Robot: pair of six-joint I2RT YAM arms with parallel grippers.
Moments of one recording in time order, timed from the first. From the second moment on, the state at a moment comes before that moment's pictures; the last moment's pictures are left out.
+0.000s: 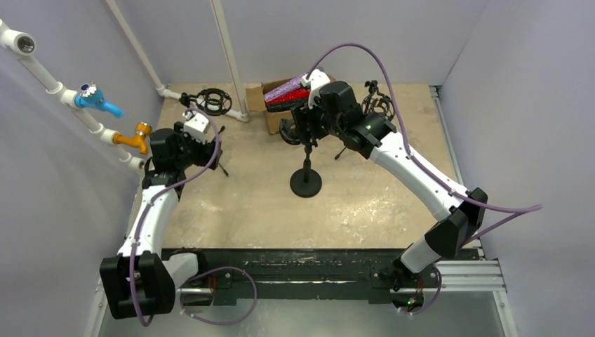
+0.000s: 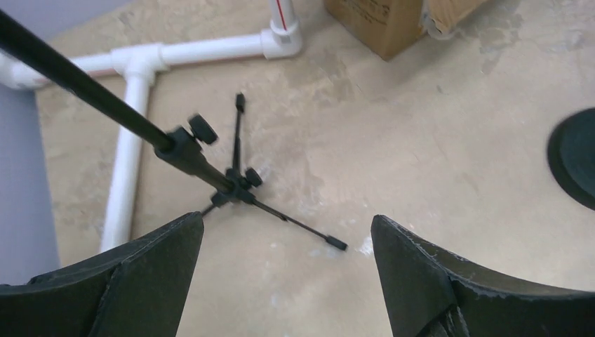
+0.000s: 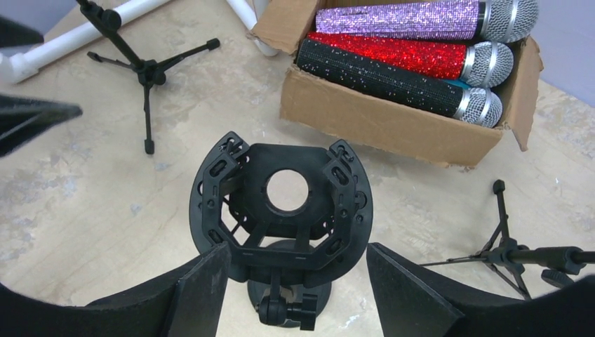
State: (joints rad) left arm 0.12 1.11 0.76 -0.07 0.40 0.34; right arm 0.71 1.57 1.65 -0.61 0.11 0.07
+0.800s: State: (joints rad) left arm 0.10 1.00 0.93 -0.60 0.77 0.24; right arm 0.66 1.68 1.66 -0.52 0.05 0.12
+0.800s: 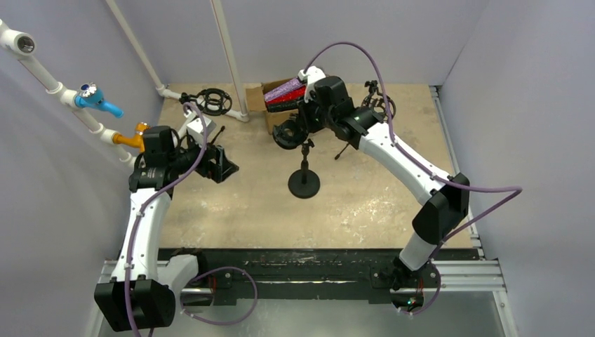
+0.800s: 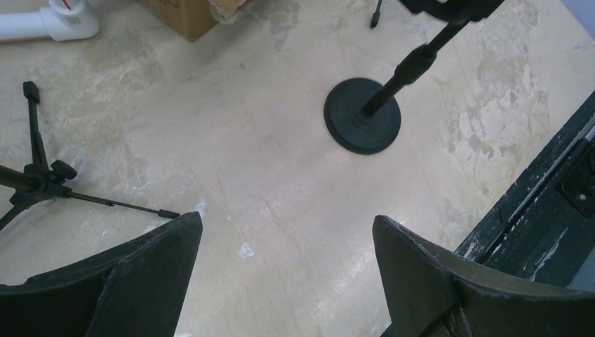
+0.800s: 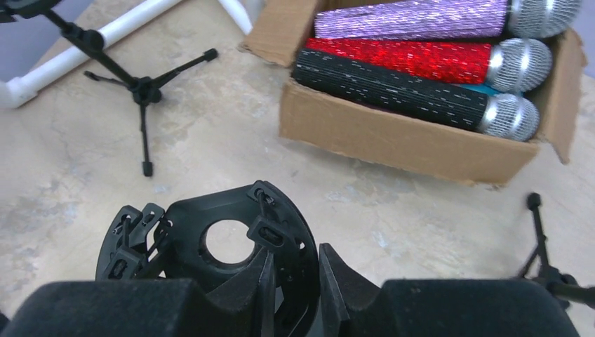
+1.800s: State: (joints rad) left arm 0.10 0.96 1.11 -0.67 0.61 0.17; right arm 0.92 2.09 2.16 -0.50 0.09 0.27
